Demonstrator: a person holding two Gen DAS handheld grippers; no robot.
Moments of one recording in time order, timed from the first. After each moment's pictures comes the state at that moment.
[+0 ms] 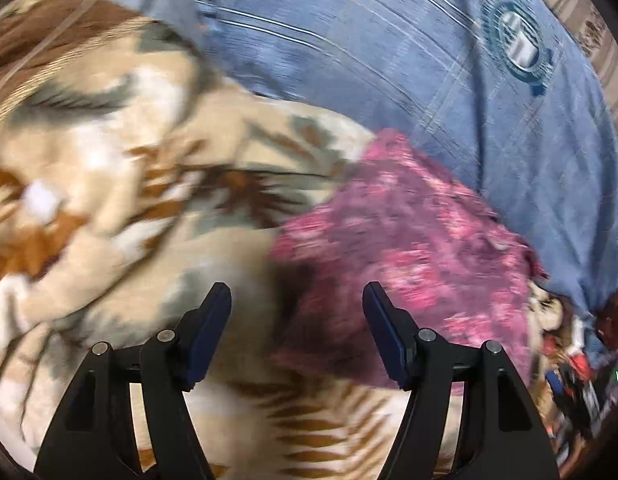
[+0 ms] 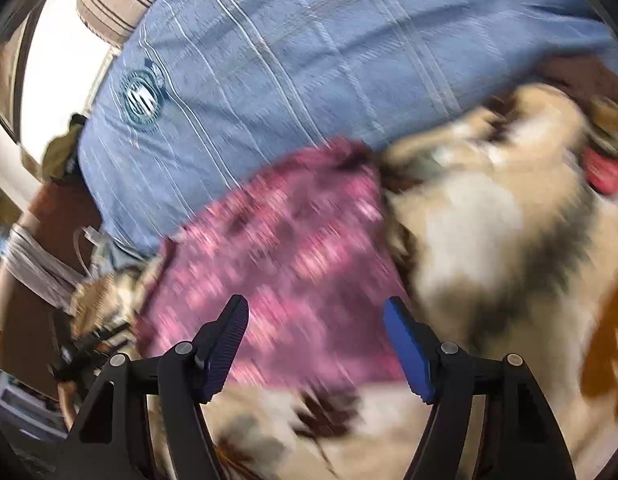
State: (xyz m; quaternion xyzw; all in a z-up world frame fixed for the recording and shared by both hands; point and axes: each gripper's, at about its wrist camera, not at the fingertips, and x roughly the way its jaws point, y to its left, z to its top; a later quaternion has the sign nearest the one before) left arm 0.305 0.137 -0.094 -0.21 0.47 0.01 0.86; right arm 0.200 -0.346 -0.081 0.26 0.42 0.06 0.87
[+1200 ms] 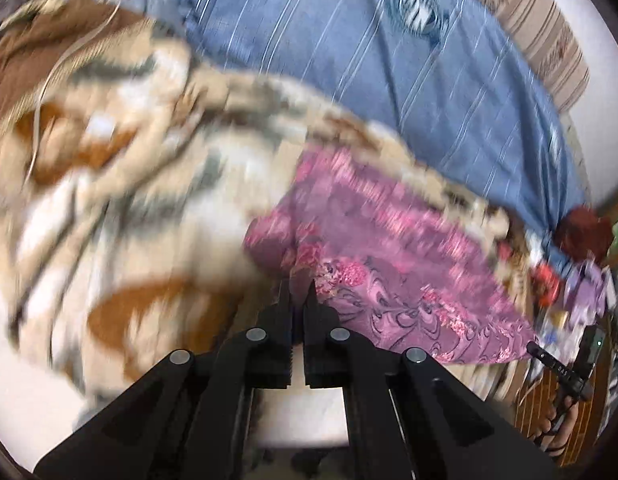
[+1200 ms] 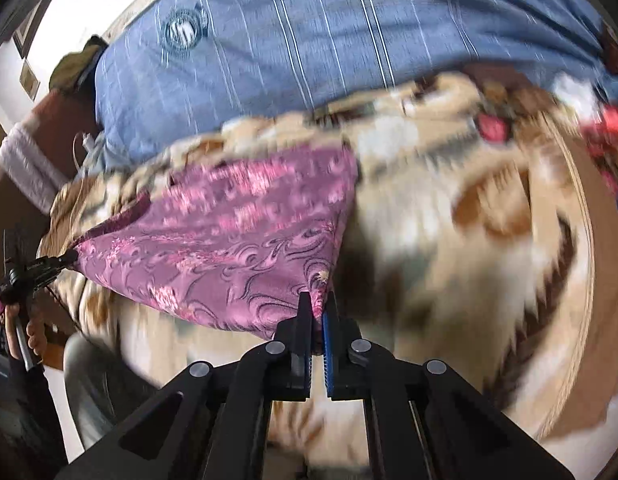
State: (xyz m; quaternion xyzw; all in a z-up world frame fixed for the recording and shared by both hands) left arm 0.152 0.154 -0.071 -0.18 0.49 -0.11 0.85; right arm 0.013 -0.342 -0.046 0.15 0.48 0.04 0.86
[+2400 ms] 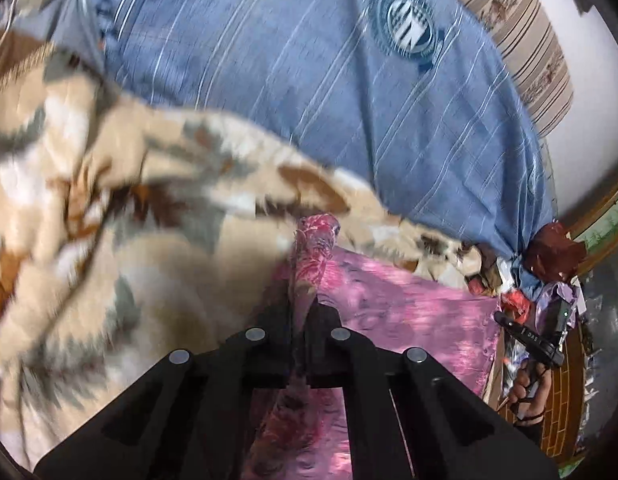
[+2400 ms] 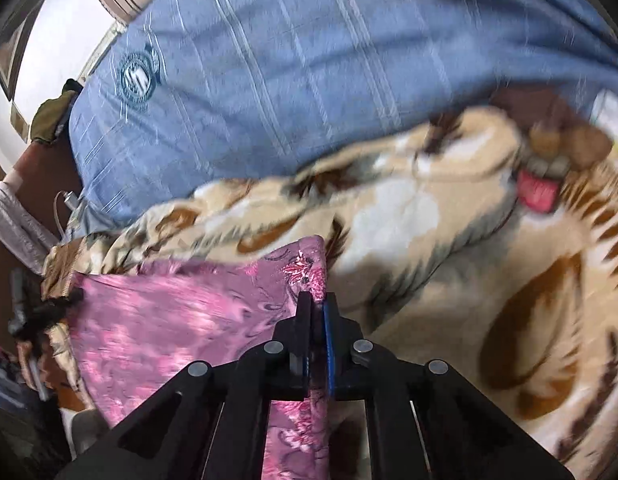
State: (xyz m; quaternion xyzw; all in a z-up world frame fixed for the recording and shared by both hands) left arm 0.296 0.145 -0.075 -0.20 0.44 -0.20 0.85; right arm 0.177 -0.386 -0.046 0.18 0.43 0.03 0.88
